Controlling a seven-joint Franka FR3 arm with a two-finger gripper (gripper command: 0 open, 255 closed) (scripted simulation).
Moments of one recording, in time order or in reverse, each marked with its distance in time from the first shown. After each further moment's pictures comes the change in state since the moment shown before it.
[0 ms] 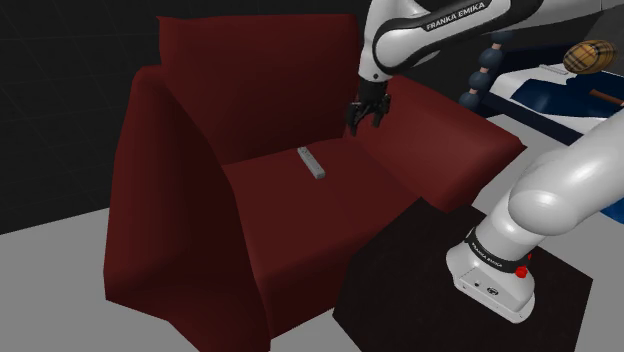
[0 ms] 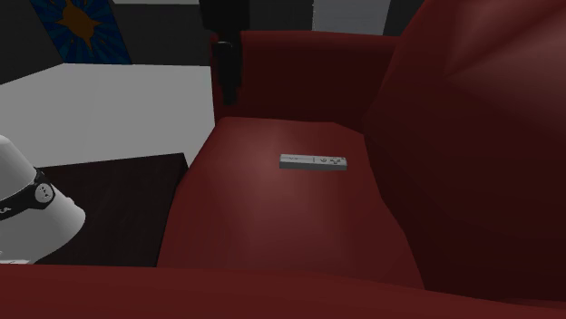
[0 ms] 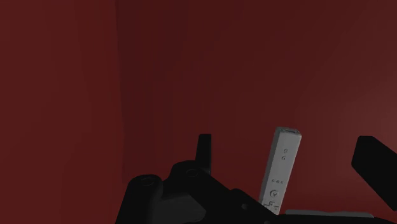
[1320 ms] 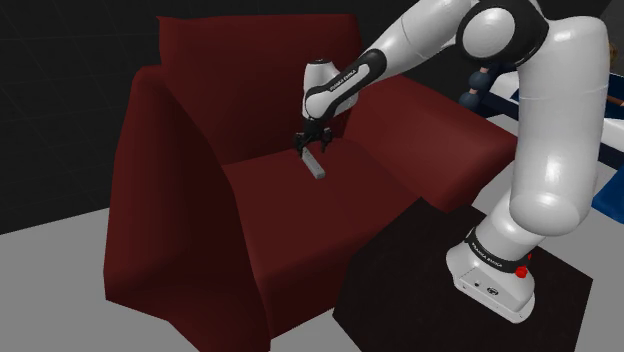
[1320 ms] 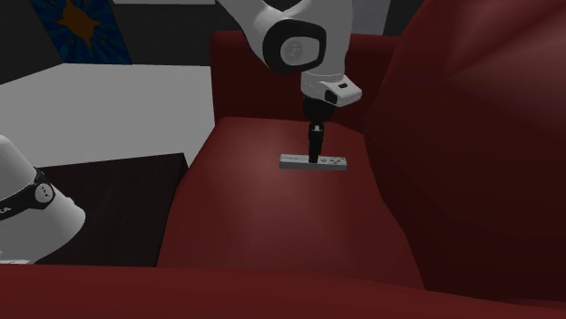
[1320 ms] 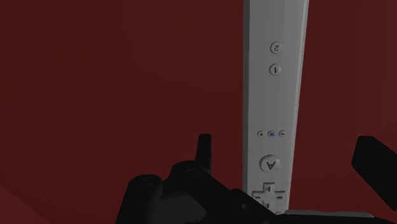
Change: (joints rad) arm 0.032 0.784 -0.001 0.500 -0.060 0.311 0.232
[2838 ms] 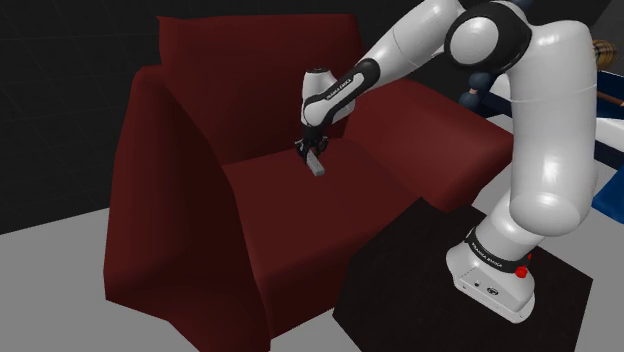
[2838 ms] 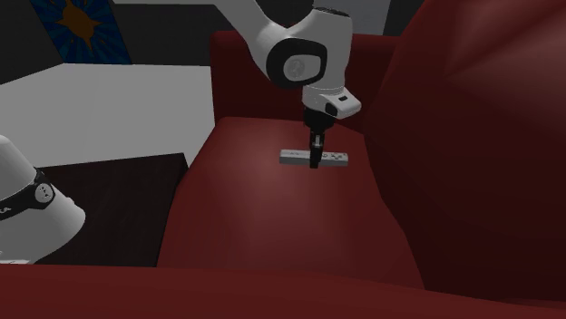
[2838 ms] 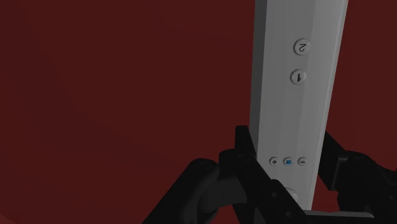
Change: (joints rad) arm 0.004 0.062 -0.005 0.022 -0.005 0.042 0.007
